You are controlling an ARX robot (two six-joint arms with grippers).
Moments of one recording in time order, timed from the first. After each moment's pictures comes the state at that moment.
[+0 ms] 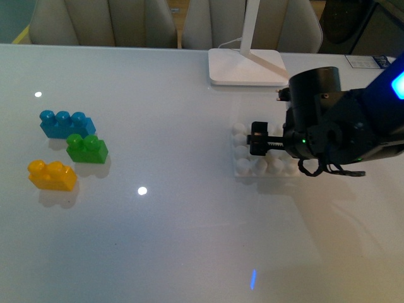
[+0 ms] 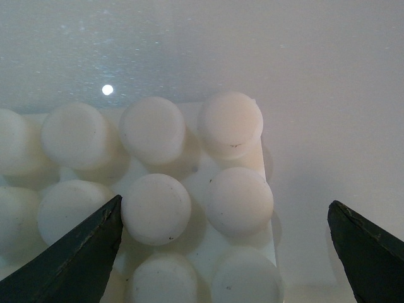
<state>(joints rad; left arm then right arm) 0.00 0.00 0.01 0.00 0.00 -0.01 0.32 2.58 1.29 0.39 0.24 0.23</state>
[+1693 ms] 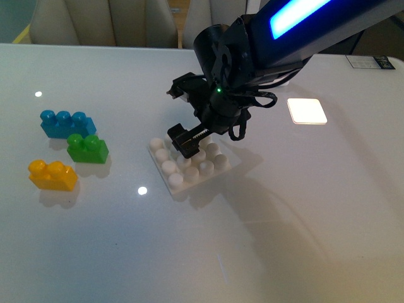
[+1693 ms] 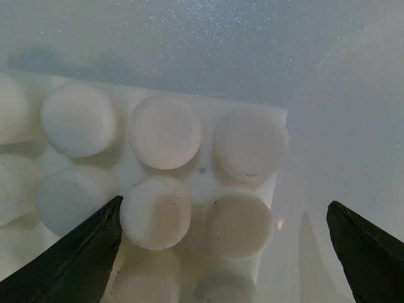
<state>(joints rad) 0.00 0.00 0.01 0.00 0.00 -0.01 0.49 2.78 1.98 -0.39 0.00 -0.21</state>
